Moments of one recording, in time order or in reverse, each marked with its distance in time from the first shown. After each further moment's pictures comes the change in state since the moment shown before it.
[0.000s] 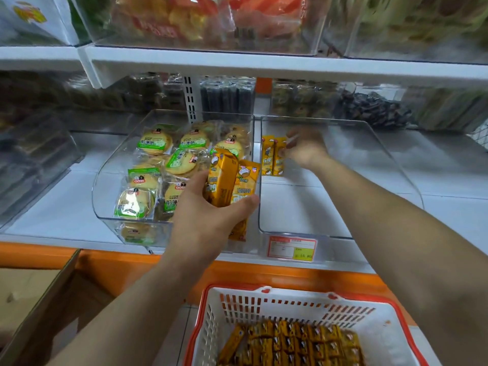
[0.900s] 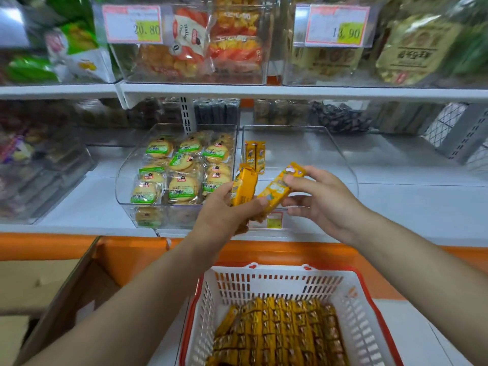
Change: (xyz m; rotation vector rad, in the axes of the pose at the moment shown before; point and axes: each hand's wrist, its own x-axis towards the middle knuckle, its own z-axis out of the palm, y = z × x) left_hand -0.066 0.037 0.021 -0.142 -0.298 -0.129; right_hand -0.260 -0.042 -0.105 1.001 -0.289 0.171
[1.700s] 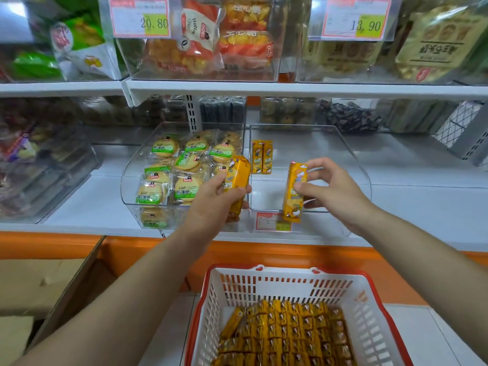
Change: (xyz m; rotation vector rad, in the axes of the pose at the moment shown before) left_hand 0.015 0.009 -0.025 0.055 0.108 -0.015; right_hand 0.035 0.015 -0.024 -0.349 0.100 -0.185
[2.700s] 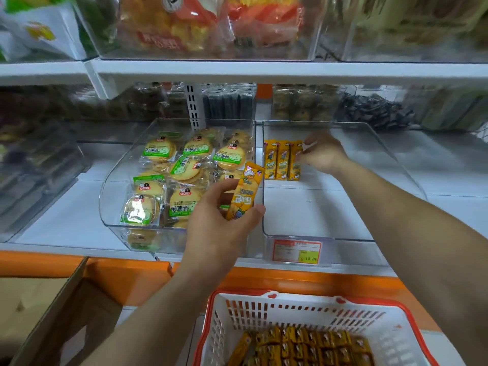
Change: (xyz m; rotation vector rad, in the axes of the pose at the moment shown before) left_hand 0.042 -0.038 -0.001 0.122 0.201 0.154; right_hand 0.217 0.057 0.008 -0.647 0.147 0.071
